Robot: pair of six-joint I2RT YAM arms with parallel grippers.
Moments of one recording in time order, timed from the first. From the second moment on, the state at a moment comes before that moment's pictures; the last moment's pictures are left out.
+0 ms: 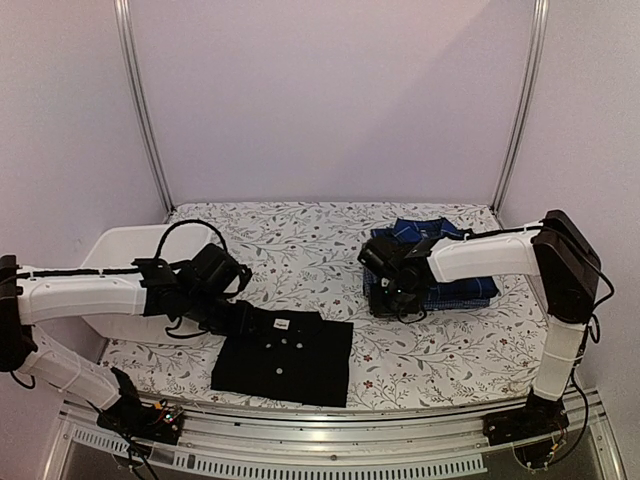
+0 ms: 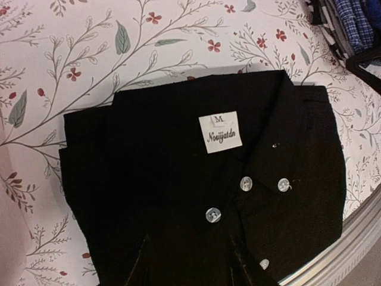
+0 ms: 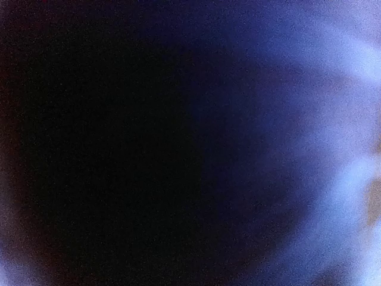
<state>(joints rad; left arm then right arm) -0.84 1.33 0.79 -0.52 -0.03 -0.62 0.86 1.91 1.25 -0.59 0.23 0.80</state>
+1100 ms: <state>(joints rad) -0.92 1.18 0.57 -0.62 -0.16 -0.96 1.09 1.88 1.15 -0.42 0.02 0.87</state>
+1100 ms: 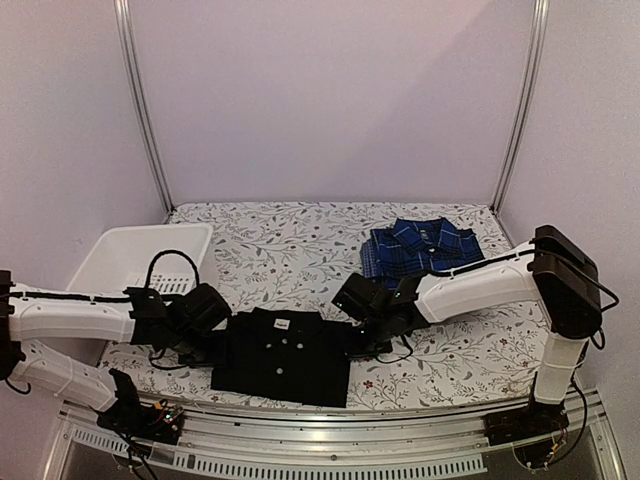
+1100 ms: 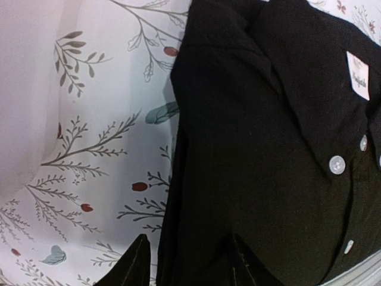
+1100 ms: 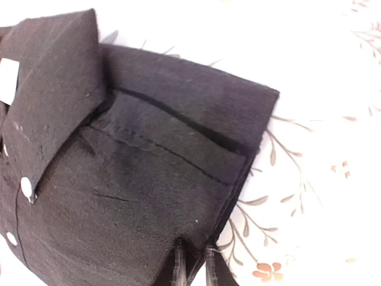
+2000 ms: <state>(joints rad) -0.97 1.33 0.63 -0.53 -0.18 -0.93 1.04 1.86 1.11 -0.43 0.05 0.84</state>
